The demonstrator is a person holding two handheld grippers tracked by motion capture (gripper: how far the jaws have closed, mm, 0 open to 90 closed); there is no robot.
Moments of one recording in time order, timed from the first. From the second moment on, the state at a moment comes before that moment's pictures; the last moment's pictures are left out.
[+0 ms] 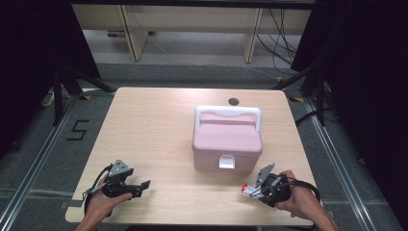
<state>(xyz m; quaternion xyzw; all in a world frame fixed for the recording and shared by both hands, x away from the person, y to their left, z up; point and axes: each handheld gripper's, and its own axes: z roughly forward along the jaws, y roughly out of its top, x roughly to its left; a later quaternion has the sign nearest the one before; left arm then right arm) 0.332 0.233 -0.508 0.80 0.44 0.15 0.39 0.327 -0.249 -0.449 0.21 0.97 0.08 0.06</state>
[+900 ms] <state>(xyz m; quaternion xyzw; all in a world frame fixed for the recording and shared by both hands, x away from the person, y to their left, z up) 0.333 0.233 -0.508 0.80 0.44 0.15 0.38 0.341 -0.288 -0.470 0.26 0.96 0.06 0.06</state>
